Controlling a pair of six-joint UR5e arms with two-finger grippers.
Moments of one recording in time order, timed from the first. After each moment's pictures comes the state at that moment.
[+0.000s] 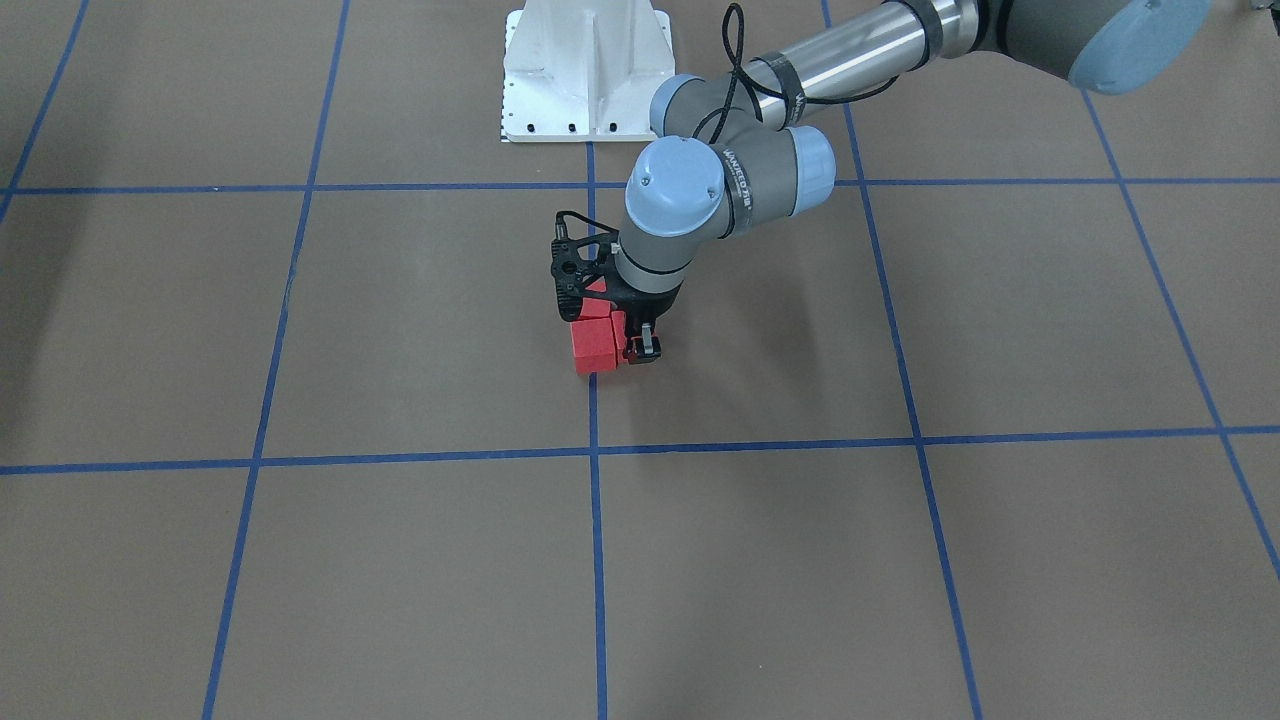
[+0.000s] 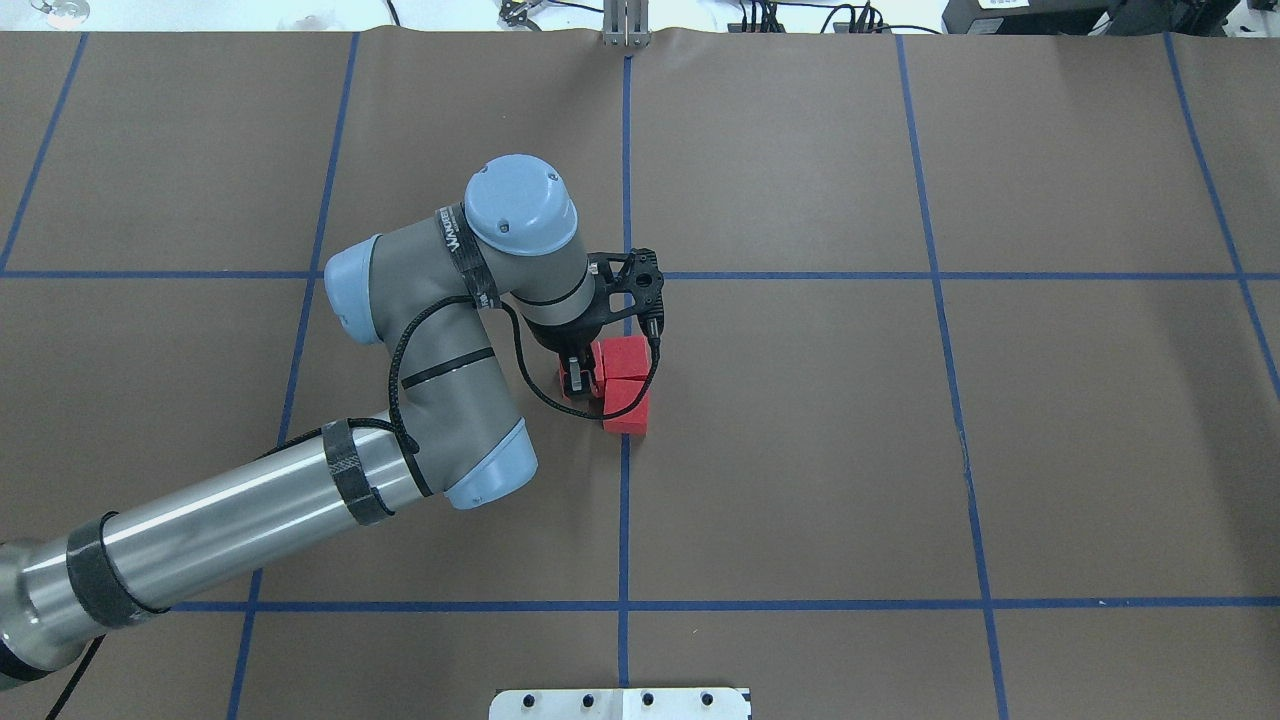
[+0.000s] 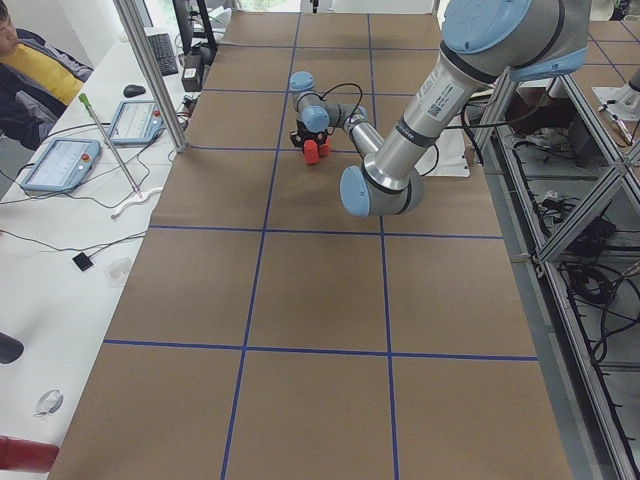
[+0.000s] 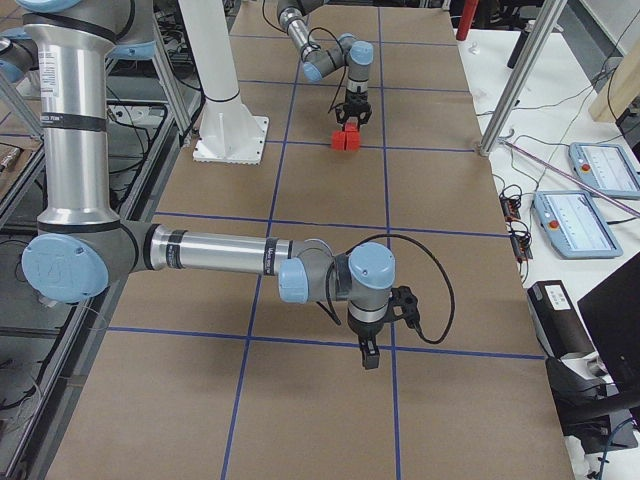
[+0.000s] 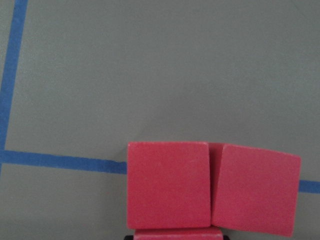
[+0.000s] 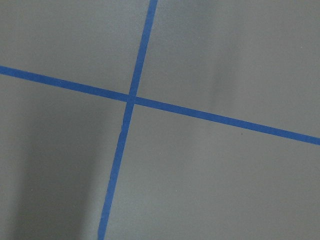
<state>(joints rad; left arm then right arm) -0.57 -2.41 -1.36 -1.75 -2.05 0.27 1.54 -1.60 1.56 -1.44 2.22 -0.12</state>
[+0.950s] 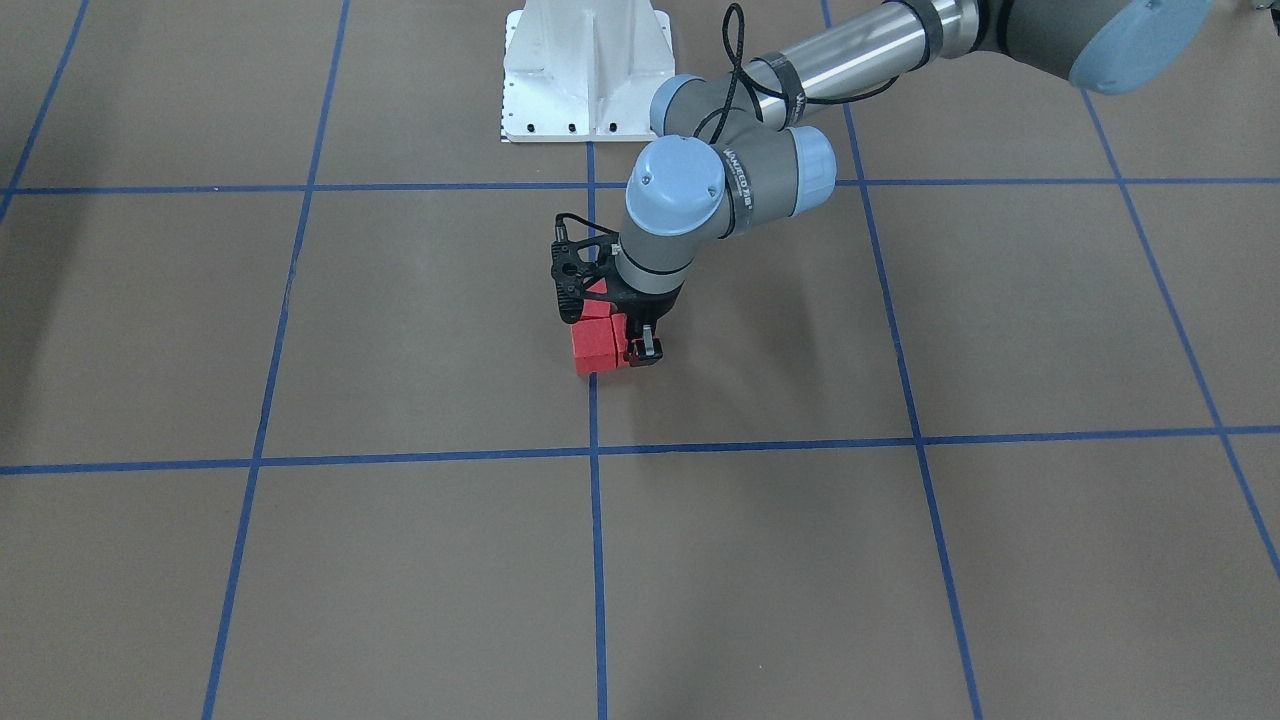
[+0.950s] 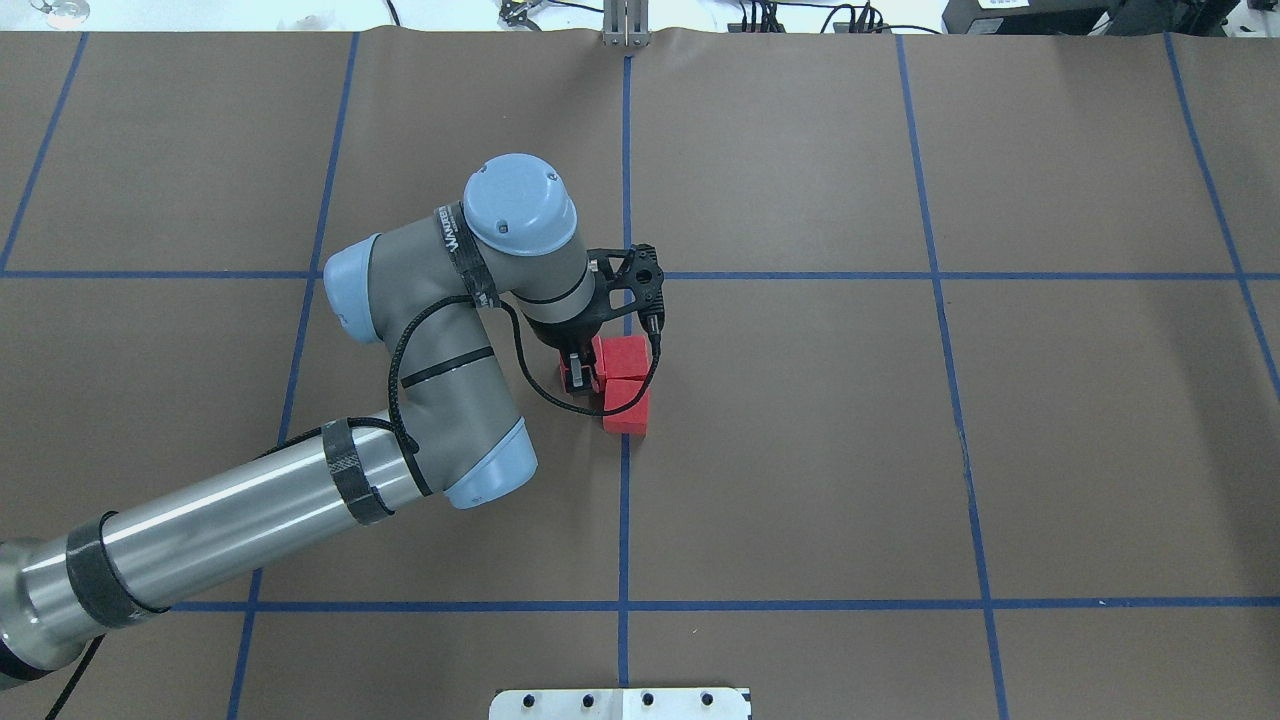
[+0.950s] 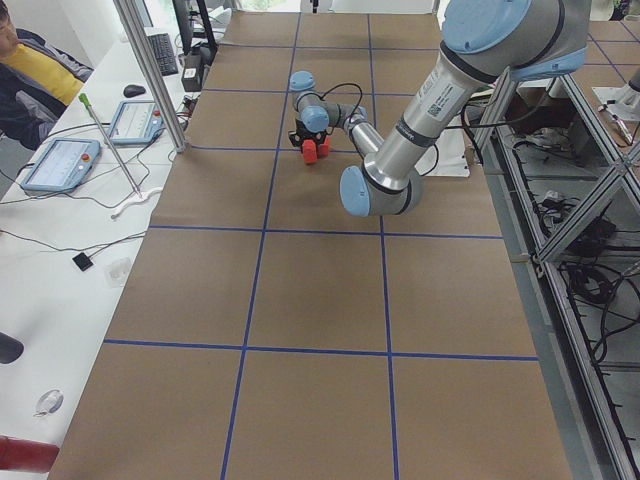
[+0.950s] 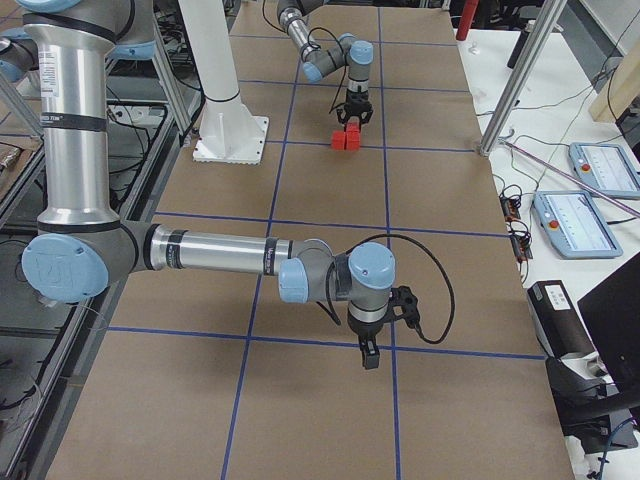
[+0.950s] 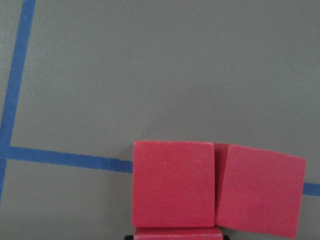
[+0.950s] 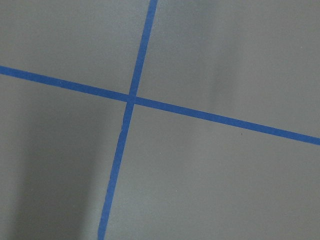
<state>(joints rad) -0.57 -2.41 -1.36 -1.76 -2.02 0.26 1.54 -1.60 1.56 -1.44 2.22 -0.12</state>
